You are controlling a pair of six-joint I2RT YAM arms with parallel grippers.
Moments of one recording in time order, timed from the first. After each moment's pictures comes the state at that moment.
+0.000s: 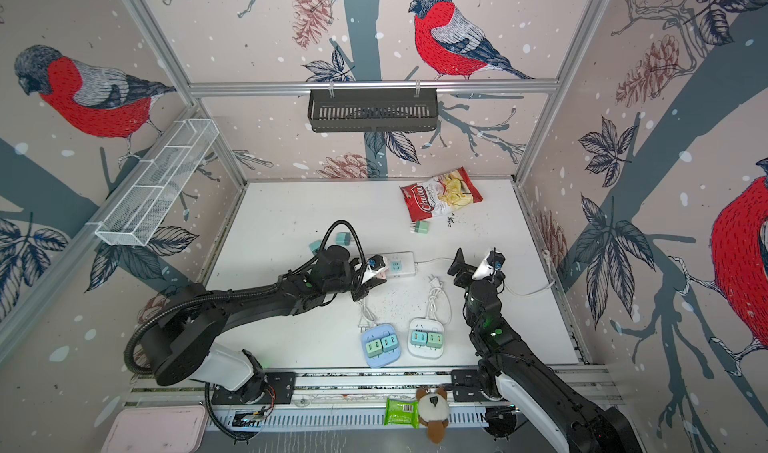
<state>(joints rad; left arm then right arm) -0.79 1.51 0.70 0.26 0.34 0.40 0.42 0.71 0.12 0.46 0.52 0.37</state>
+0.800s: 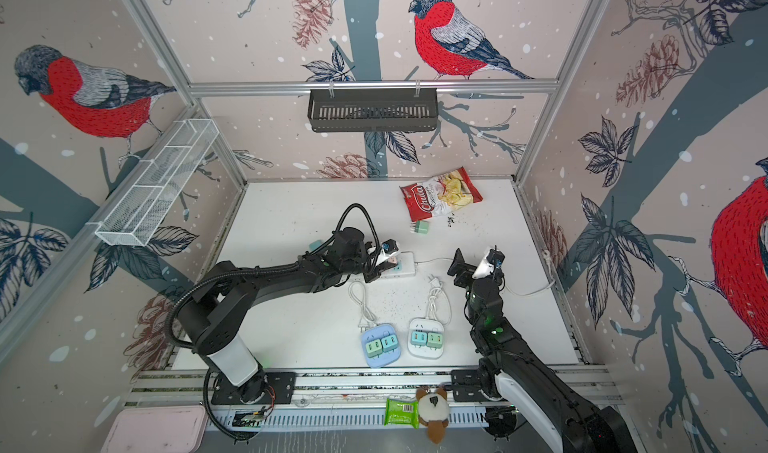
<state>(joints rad) -0.74 1.73 0.95 0.21 0.36 0.48 0.37 0.73 0.12 0.46 0.42 0.37</state>
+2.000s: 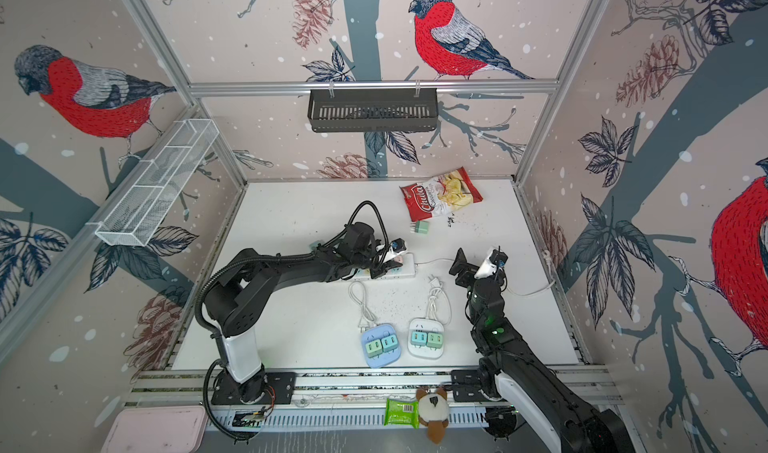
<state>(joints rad) -0.73 1.88 1.08 0.15 0.43 0.55 0.35 0.72 0.12 0.46 0.41 0.40</state>
